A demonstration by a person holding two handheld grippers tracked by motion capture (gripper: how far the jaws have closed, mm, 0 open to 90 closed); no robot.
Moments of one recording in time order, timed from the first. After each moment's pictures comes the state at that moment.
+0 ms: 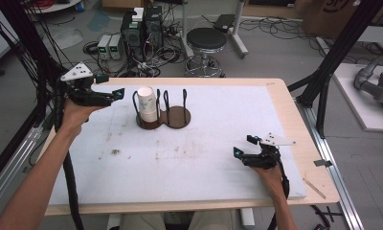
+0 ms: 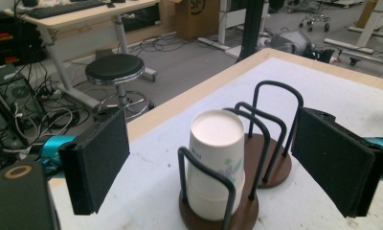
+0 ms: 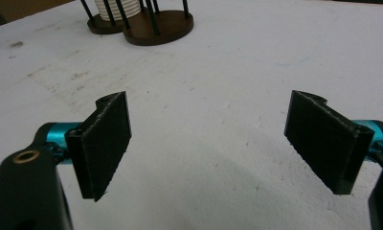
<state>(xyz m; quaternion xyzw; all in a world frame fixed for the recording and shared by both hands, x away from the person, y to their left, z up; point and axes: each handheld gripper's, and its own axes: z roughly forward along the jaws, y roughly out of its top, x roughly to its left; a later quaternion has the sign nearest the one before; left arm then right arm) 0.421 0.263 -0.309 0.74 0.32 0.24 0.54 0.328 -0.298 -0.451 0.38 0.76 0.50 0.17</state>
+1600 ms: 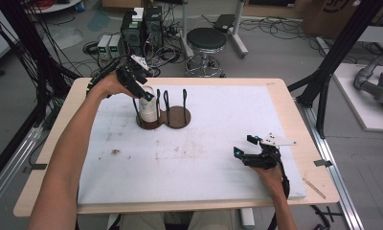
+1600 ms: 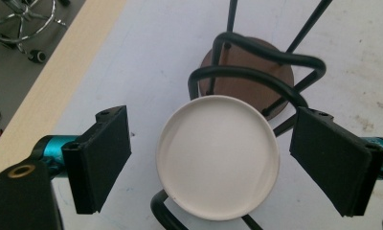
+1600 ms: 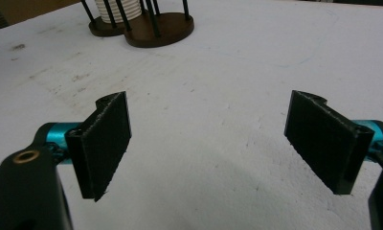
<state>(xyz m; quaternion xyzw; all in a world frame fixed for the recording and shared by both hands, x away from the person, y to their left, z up) 0.531 0.173 -0.319 0.93 0.19 0.08 0.30 0.328 -0.298 -0.451 0.38 0.75 0.51 0.17</state>
